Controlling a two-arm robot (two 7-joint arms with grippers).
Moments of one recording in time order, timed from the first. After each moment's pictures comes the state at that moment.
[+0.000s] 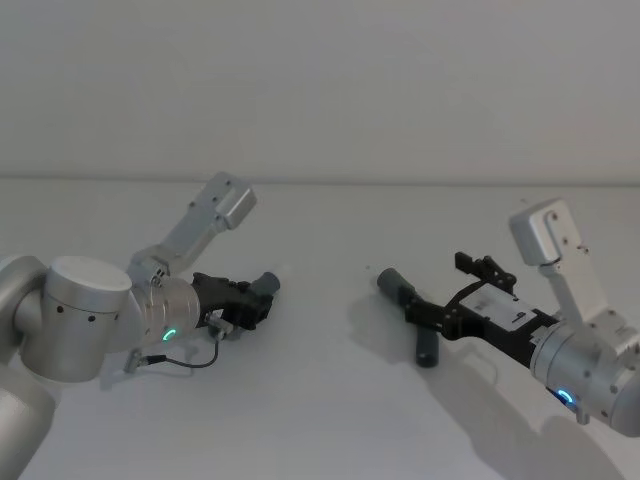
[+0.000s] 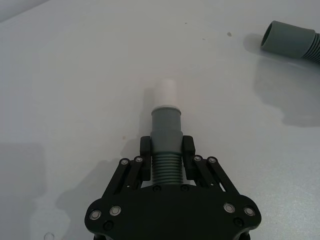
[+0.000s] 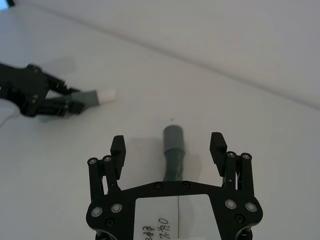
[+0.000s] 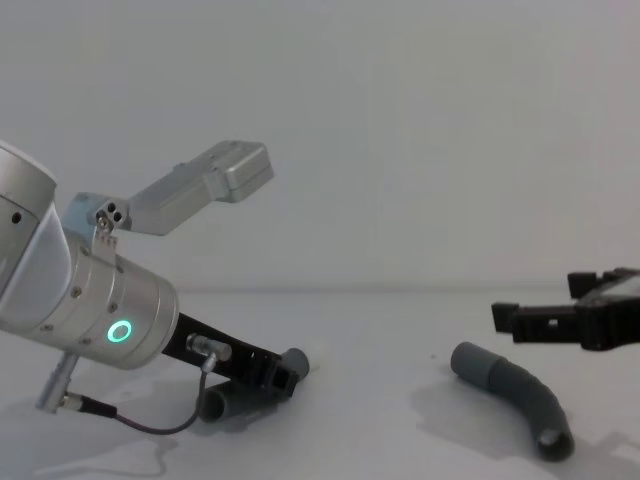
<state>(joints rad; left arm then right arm) -0.45 0.30 0.49 -1.51 -0.28 0.78 -0.29 0.08 0.47 -0.30 -1.79 0.31 0.37 0.28</state>
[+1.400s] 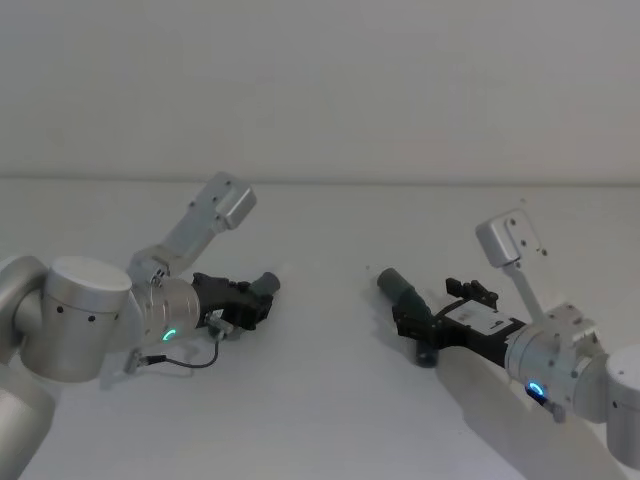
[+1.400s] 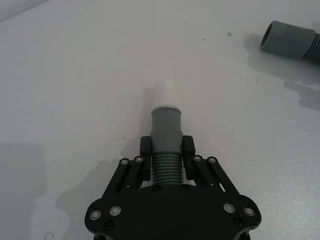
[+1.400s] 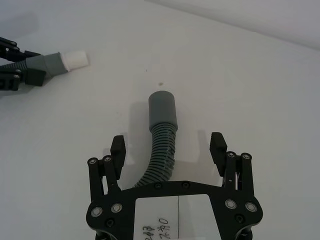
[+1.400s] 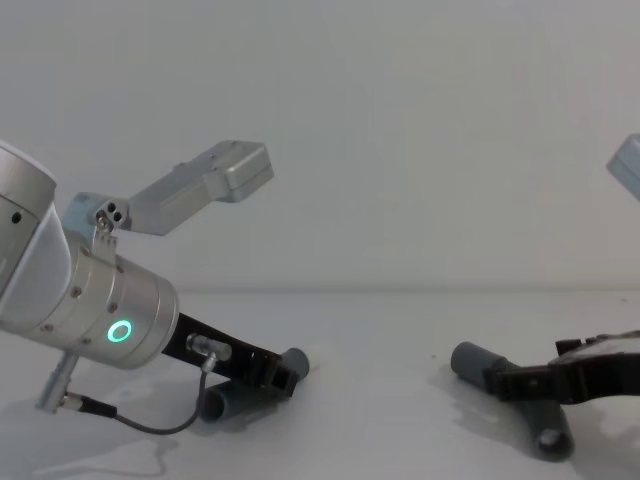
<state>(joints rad) -0.45 0.30 0.49 -1.51 -0.28 0.78 -0.29 0.19 0.40 -0.34 -1.62 0.29 0.48 0.27</state>
